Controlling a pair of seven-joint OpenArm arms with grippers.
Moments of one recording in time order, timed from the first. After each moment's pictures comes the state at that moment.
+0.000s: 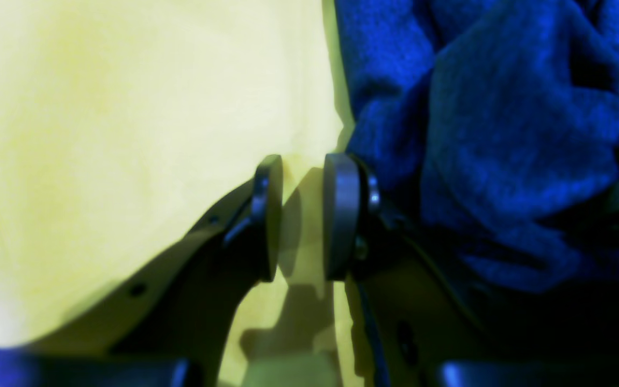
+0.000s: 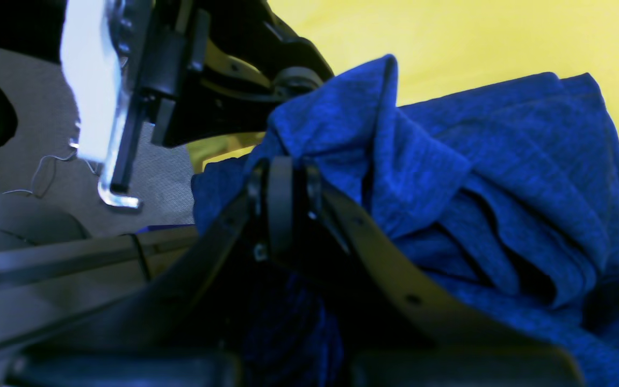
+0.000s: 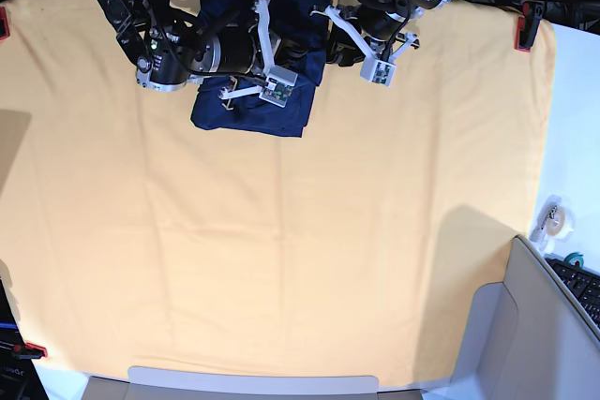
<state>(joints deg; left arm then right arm) 28.7 -10.7 13.5 106.9 -21.0 -0.8 33.7 -2.8 22.3 -27.8 114.9 43.8 28.9 -69.2</state>
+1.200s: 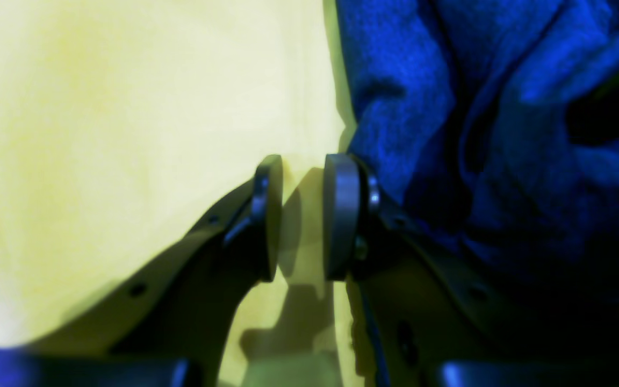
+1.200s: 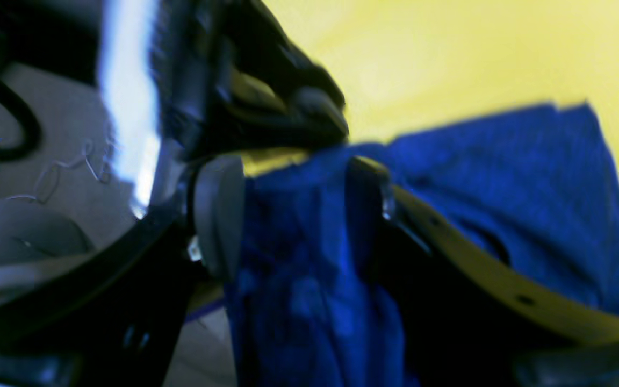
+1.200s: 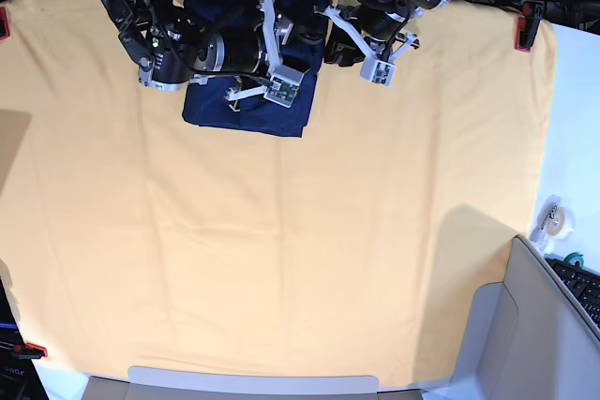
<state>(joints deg) 28.7 -10.7 13.4 106.9 -21.0 -0.8 33.6 -2.8 21.0 -27.8 116.3 44.2 28.9 -68.7</state>
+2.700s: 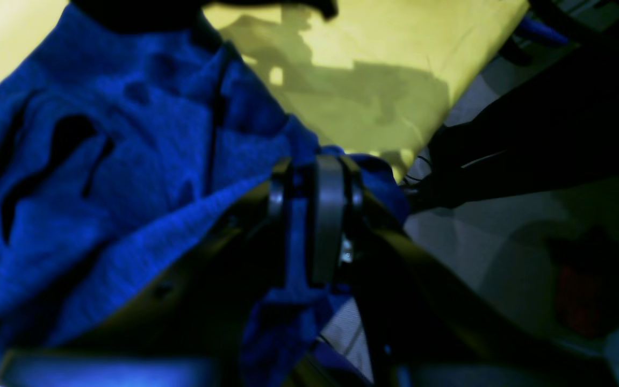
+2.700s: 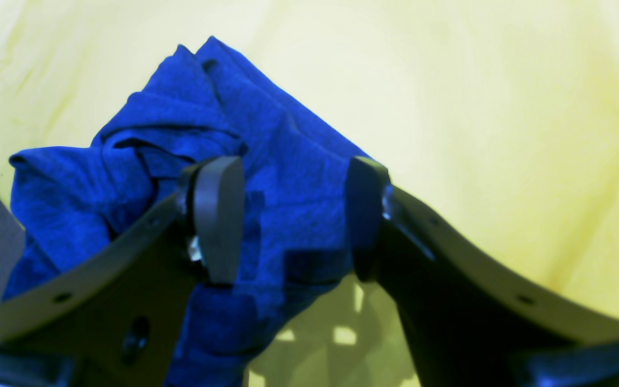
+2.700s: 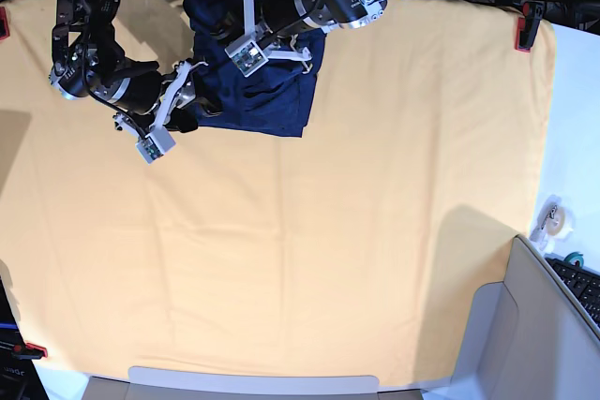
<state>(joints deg) 8.7 -11.6 46.5 117.6 -20.1 -0.3 49.9 -9.6 18.5 6.1 110.8 44.1 28.9 -66.6</state>
